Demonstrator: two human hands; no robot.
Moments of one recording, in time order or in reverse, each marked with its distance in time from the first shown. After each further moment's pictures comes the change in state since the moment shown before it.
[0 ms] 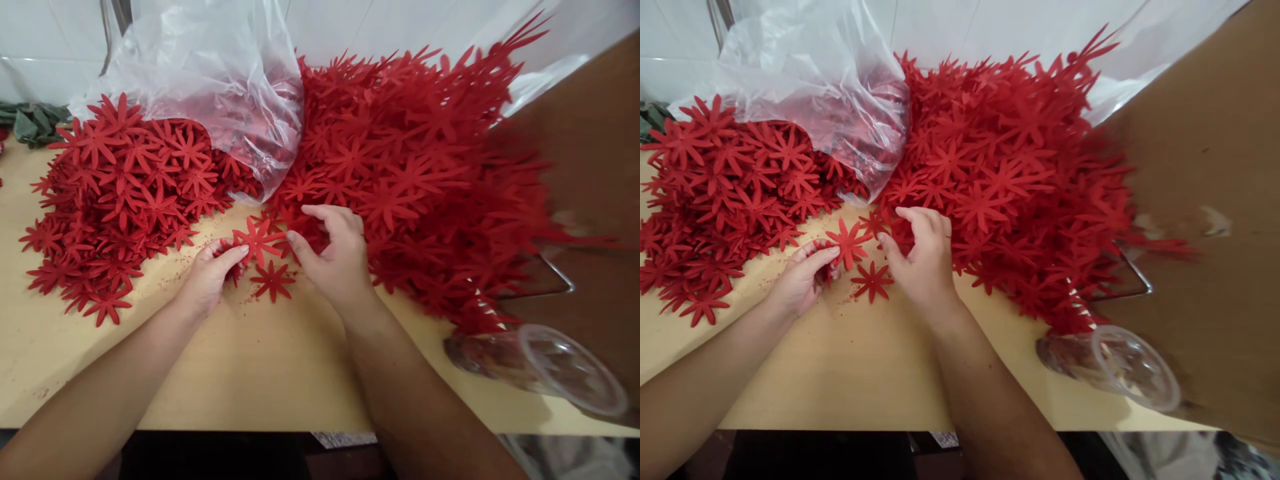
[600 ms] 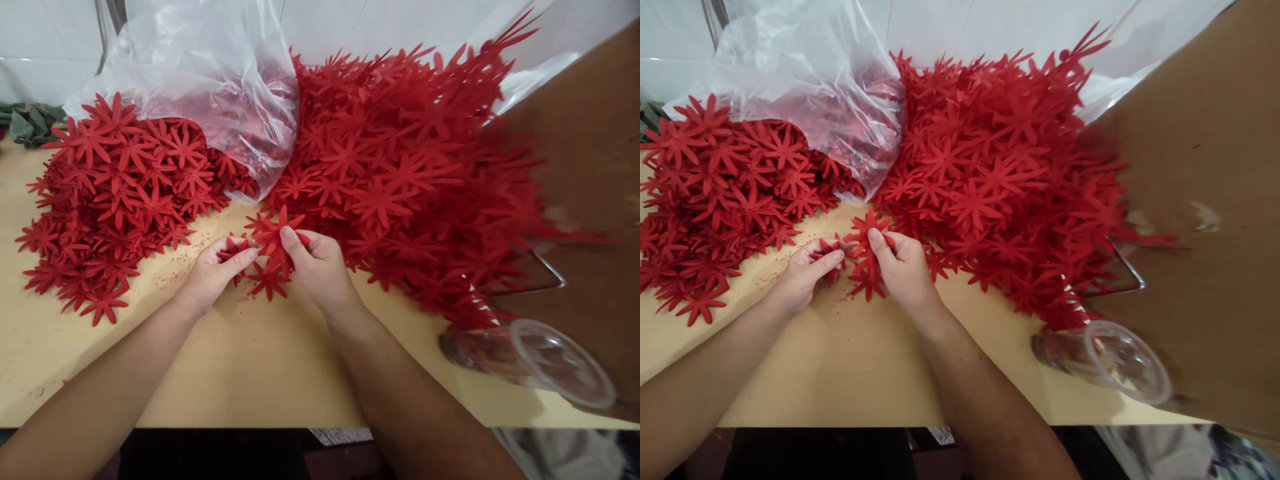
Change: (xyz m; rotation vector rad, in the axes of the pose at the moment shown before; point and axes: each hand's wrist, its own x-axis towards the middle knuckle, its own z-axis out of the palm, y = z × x) left_hand 0.000 -0.003 -0.001 0.152 -0.169 0.107; right_hand -0.008 -0.018 0.009 0.597 -0.287 0.426
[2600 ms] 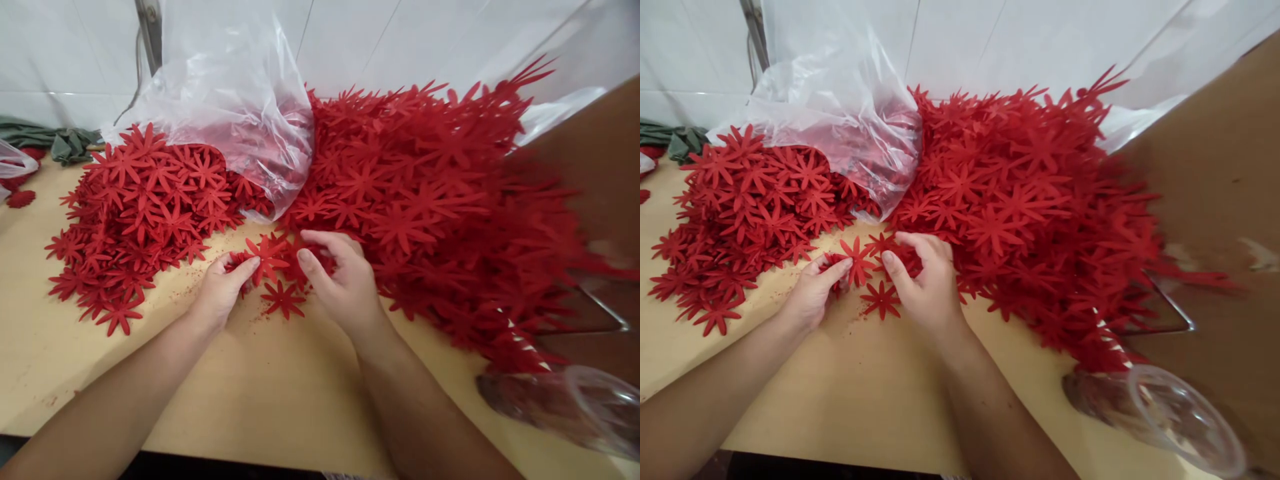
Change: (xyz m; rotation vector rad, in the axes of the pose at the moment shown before) left_hand 0.001 0.002 0.002 -0.089 0.202 -0.037; right_hand 0.005 0.002 -0.010 -0.394 0.192 -0.303
